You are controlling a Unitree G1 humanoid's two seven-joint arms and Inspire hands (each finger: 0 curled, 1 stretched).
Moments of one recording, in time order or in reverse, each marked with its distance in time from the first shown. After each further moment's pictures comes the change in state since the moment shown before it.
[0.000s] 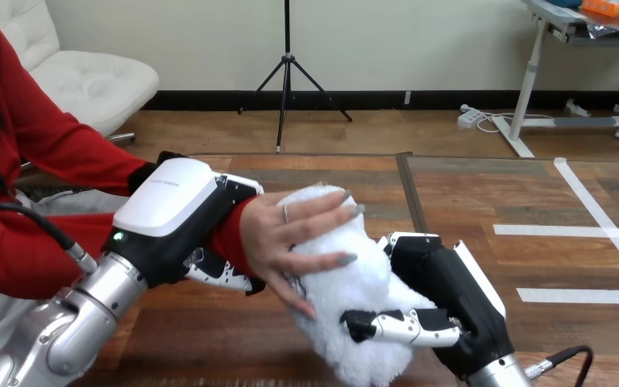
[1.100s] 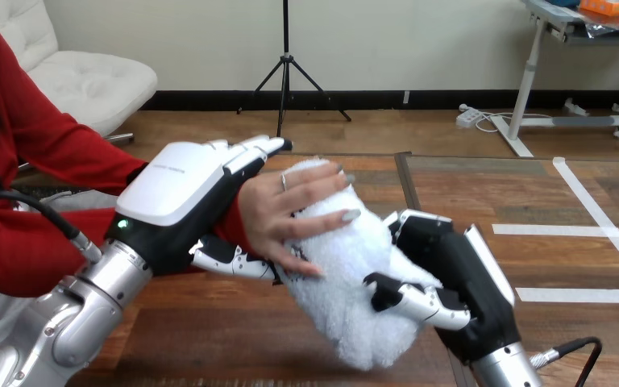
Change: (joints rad) left arm 0.006 -0.004 0.014 -0.111 0.039 0.065 0.000; right arm -0.007 0.009 -0.015 -0.065 -0.031 -0.024 -0.054
